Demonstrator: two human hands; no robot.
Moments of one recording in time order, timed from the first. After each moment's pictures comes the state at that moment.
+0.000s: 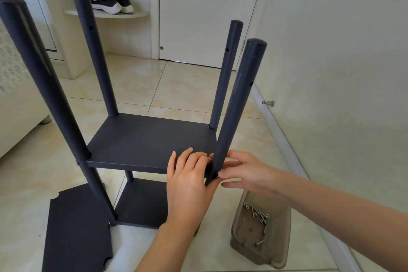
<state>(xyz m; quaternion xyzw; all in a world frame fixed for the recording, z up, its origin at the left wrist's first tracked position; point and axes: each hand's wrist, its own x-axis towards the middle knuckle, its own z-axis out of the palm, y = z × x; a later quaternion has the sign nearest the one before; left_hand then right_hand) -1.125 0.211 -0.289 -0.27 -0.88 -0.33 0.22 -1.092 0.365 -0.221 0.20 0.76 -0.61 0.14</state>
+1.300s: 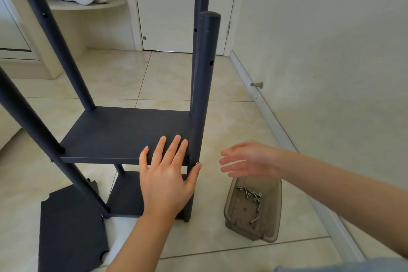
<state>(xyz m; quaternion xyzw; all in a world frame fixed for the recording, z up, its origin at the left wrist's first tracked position) -1.125 0.198 -0.302 -0.26 -0.92 -0.19 0.22 -1.074 0.416 -0.235 0.29 0.67 -0.67 0.17</state>
